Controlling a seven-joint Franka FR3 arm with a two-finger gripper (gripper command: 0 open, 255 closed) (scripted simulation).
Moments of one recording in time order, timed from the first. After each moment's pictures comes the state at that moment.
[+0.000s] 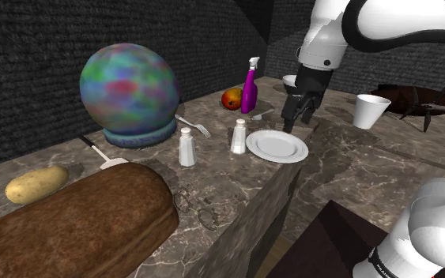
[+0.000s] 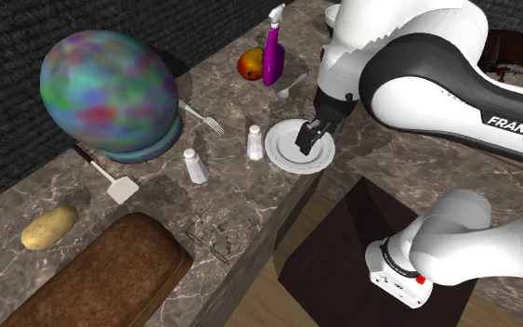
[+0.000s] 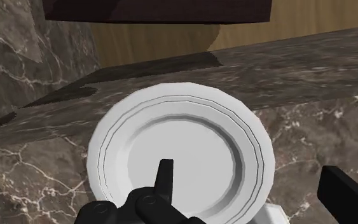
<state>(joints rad) 0.03 -0.67 0.18 -2.24 0.11 1.64 0.19</state>
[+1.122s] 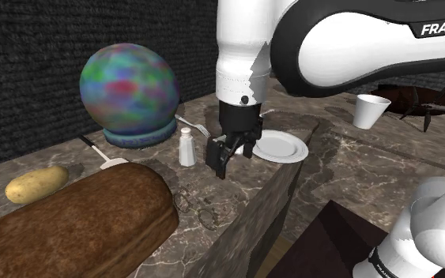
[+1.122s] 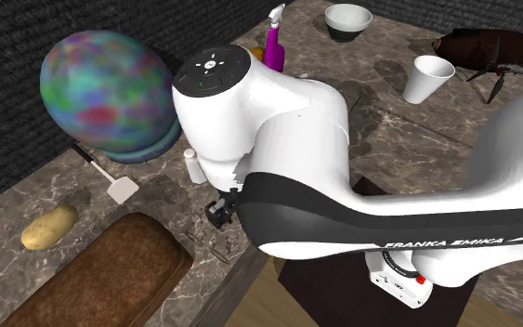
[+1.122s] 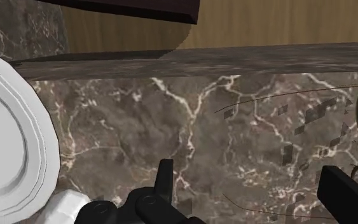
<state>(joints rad) 0.10 -0.28 0.58 -1.96 0.08 1.72 0.55</state>
